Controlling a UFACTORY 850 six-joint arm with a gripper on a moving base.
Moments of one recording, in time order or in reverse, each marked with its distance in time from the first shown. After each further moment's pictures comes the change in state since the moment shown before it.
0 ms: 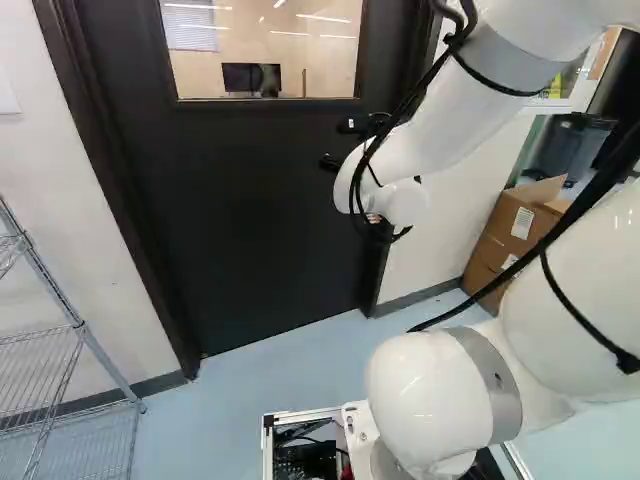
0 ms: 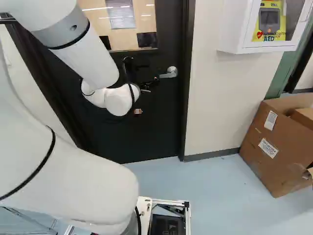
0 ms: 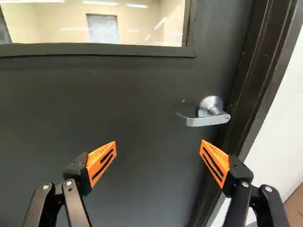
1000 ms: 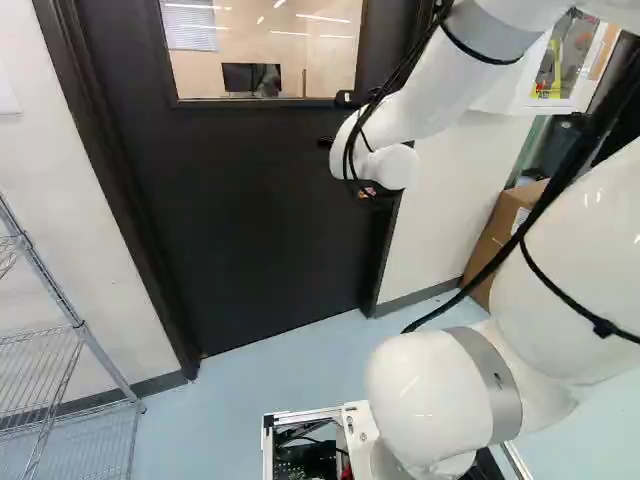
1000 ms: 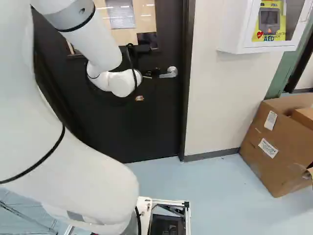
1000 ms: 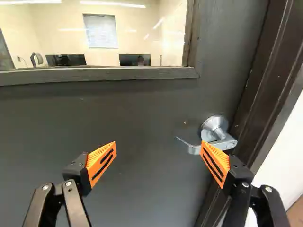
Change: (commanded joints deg) arm 0.0 -5.3 -11.2 0.9 -8.0 0.0
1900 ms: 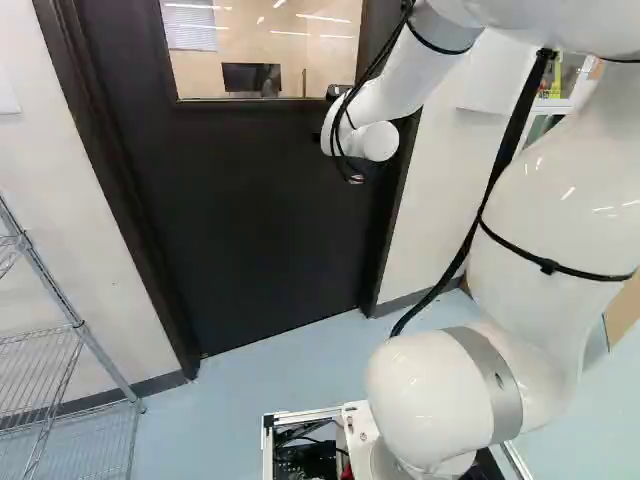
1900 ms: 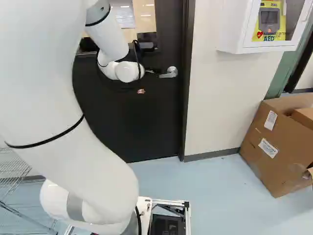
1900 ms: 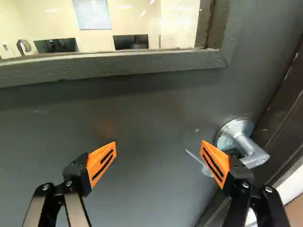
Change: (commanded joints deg) arm 0.9 -11.9 -13.2 2.0 -8.0 0.0
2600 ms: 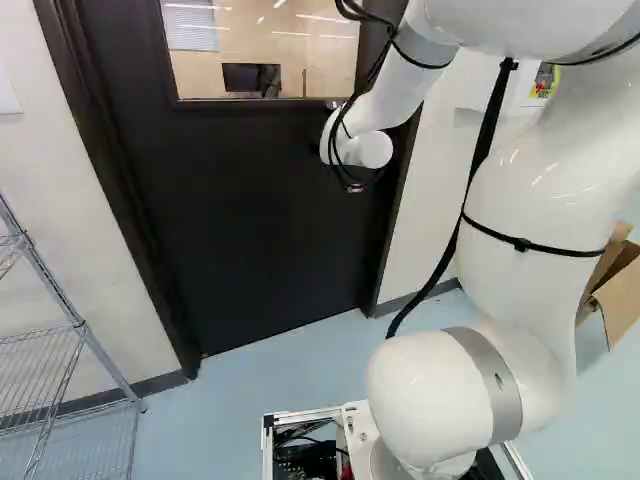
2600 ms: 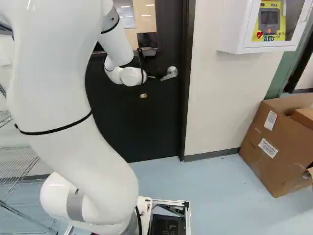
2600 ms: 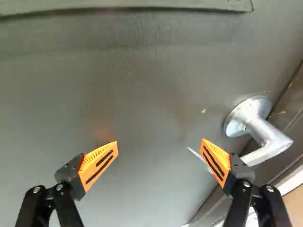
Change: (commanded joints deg) arm -0.7 -4.7 -0.5 0.0 0.0 0.0
